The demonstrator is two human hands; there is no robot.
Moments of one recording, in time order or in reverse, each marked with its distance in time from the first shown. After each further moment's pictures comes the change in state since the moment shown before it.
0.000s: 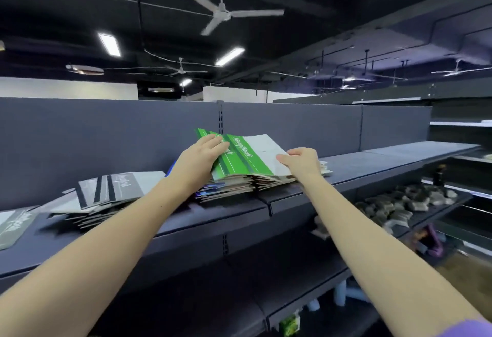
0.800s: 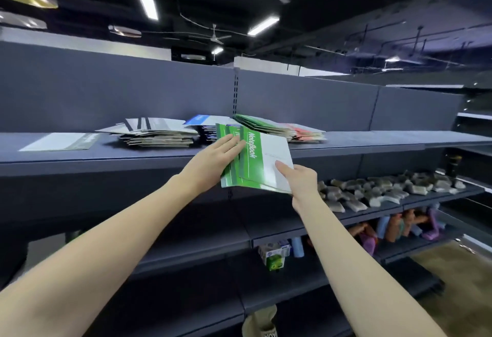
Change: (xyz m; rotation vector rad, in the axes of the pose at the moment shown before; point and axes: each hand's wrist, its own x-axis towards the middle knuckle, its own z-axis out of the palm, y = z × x) left_hand -0.111 0.147 -0.057 -0.003 -0.130 -0.016; right_hand -0.173 0.048 -0.081 0.462 -0.212 0.287
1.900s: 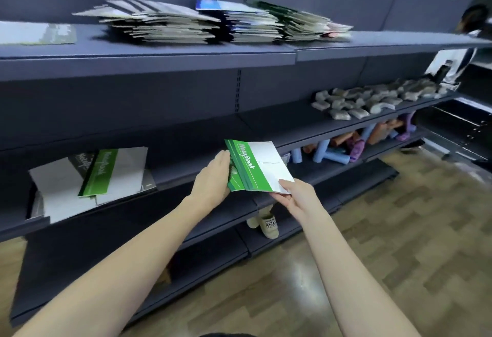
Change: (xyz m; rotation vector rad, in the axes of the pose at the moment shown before) left_hand -0.234 0.004 0.120 -0.435 -0.447 -0.459; right_hand -0.147 0.200 0.040 0.229 0.090 0.532
